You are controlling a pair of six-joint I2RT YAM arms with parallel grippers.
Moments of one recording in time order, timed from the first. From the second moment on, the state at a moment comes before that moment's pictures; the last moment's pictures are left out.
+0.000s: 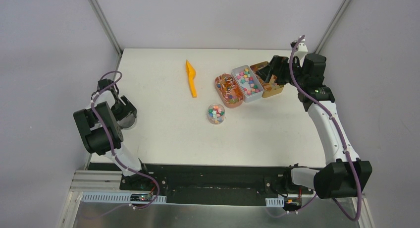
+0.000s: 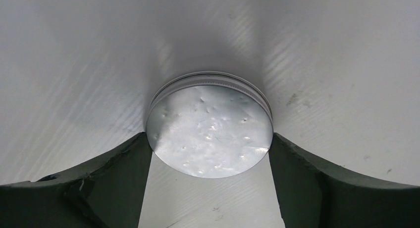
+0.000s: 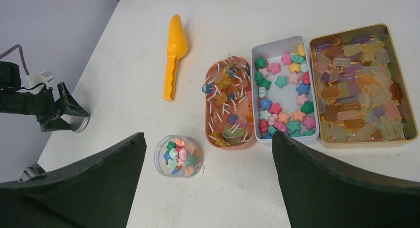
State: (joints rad) left arm 0.44 1.70 1.05 -0.67 -0.02 -0.37; right arm 0.09 1.23 1.18 -0.30 -0.49 0.28
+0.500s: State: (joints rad) left arm 0.24 1.69 1.08 -0.68 0.06 -0.34; right arm 0.09 1.23 1.18 -0.30 -0.49 0.28
